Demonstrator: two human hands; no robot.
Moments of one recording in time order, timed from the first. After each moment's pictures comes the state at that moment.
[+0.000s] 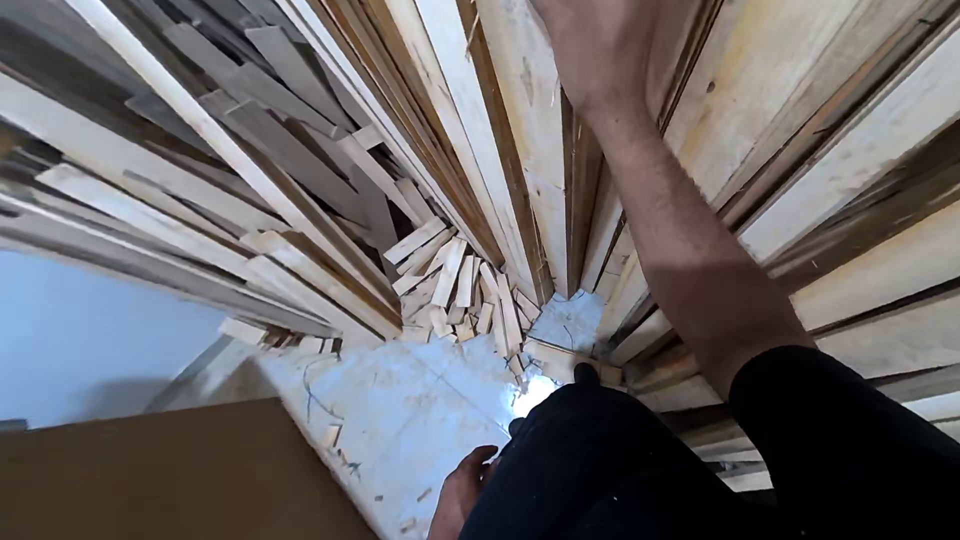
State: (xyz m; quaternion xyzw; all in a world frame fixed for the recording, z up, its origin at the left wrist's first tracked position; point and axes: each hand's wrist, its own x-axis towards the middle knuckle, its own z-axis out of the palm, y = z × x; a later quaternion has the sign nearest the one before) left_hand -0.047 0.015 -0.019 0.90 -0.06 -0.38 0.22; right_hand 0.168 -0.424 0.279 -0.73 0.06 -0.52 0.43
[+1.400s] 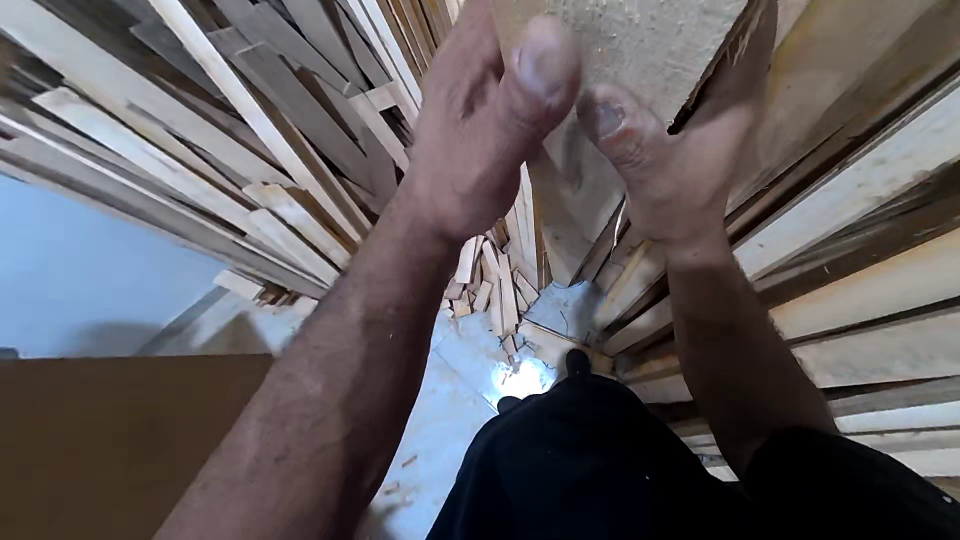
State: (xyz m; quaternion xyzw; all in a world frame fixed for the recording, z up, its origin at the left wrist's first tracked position) left_hand 0.158 -0.209 0.278 0.57 -0.53 -0.06 0.63; right_hand 0.069 -0.355 0.248 -0.68 -0.04 -0.53 0.51
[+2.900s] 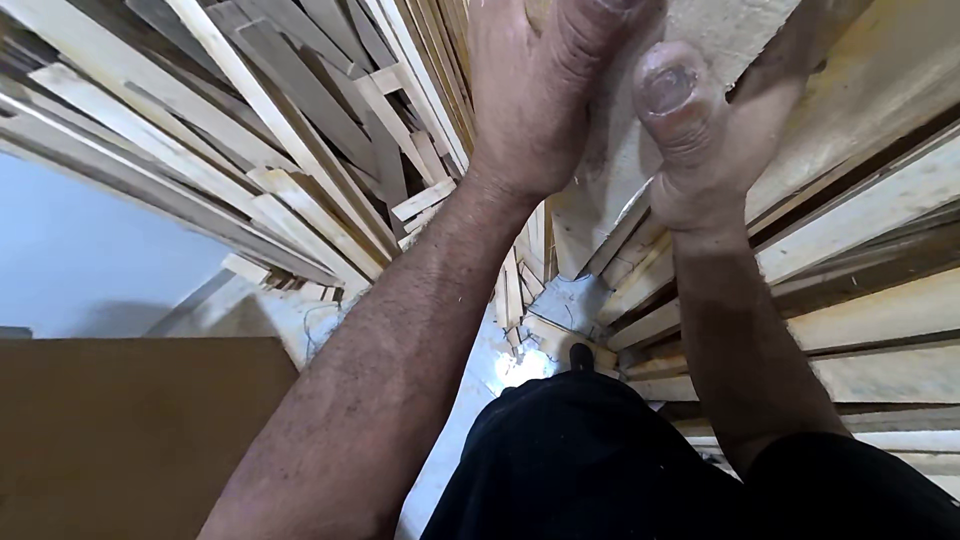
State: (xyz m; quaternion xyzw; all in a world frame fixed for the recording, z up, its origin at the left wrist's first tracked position) left_hand 0.185 -0.250 0.262 0.58 -0.46 0.12 0.66; right_hand 0.106 -0.355 0.244 -0.61 -0.13 -0.52 0.59
